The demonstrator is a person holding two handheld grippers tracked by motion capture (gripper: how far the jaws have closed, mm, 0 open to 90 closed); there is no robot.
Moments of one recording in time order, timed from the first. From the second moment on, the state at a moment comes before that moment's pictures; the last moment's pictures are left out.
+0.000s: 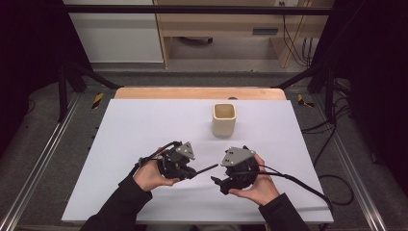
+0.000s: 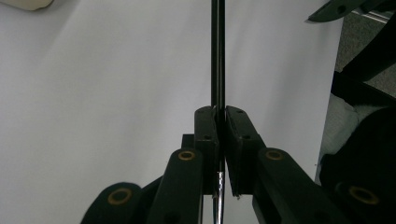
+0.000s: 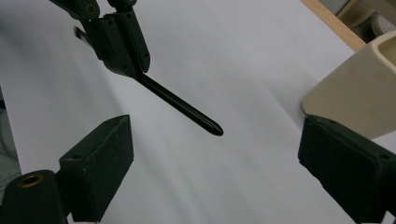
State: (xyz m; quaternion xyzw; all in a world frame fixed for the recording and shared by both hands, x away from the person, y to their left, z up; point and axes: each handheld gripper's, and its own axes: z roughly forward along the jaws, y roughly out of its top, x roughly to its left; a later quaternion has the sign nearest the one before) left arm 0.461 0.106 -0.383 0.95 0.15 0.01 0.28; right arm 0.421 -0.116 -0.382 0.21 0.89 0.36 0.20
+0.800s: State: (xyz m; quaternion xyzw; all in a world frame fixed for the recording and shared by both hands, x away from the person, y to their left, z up) left arm 0.460 0.094 -0.374 0.95 0.13 0.00 0.27; right arm 0.418 -0.100 -0.385 0.15 0.91 0.32 0.21
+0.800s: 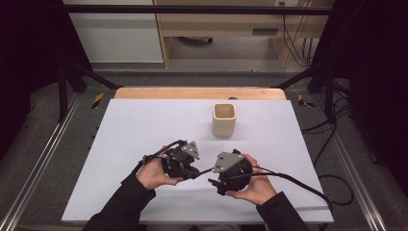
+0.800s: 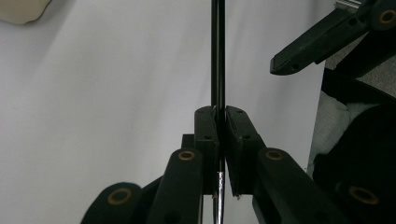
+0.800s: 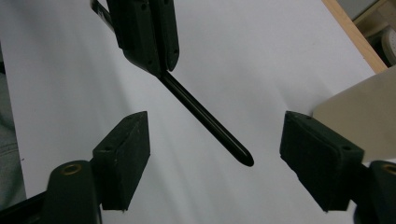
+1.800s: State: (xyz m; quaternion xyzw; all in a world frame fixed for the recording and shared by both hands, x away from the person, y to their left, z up) left arm 0.455 0.084 -0.370 0.96 0.13 -0.01 0.27; right arm 0.418 -0.090 -0.395 0.05 0.93 0.28 0.21
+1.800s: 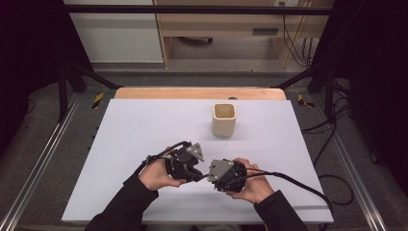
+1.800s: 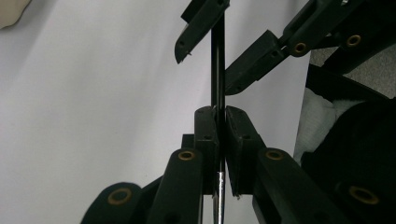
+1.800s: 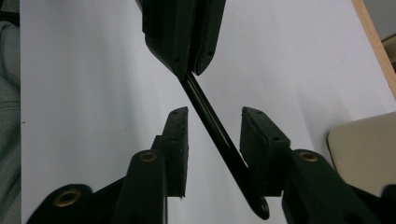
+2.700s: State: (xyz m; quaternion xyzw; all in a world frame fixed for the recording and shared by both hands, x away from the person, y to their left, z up) left arm 0.453 0.085 -0.370 0.96 0.12 -0.01 0.27; right arm 0.417 -0.090 -0.400 0.02 0.94 0.28 0.20
